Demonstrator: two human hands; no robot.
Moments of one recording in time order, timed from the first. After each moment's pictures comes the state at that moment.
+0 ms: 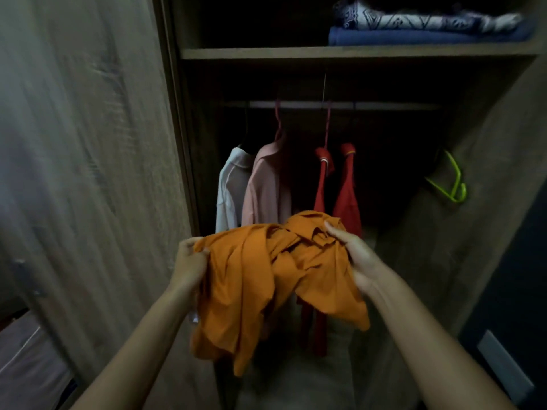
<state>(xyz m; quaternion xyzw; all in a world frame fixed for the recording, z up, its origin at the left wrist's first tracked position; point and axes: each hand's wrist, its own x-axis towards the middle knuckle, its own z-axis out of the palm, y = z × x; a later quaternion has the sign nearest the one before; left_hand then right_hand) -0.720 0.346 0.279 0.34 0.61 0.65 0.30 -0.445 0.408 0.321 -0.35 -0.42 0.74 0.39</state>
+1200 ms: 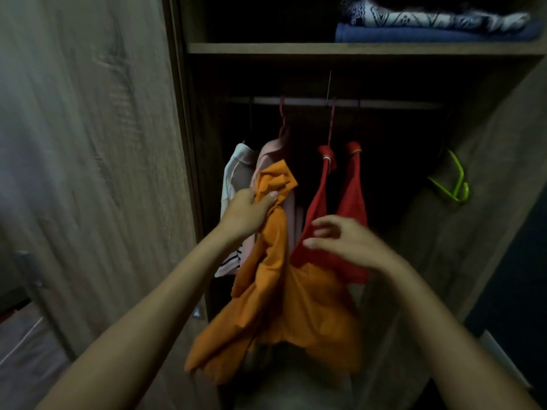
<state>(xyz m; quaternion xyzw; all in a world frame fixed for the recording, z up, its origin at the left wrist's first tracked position) -0.659 0.374 0.366 0.62 0.57 0.50 0.19 -0.442 0.403 0.348 -0.46 -0.80 0.29 0.25</state>
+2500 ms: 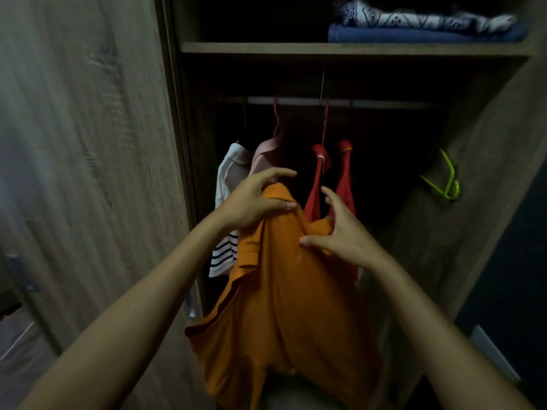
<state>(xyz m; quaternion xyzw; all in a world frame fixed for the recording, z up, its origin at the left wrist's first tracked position) -0.660 0.377 0.392 0.77 0.47 0.40 0.13 -0.444 0.409 0.340 -0.44 -0.78 0.27 0.34</state>
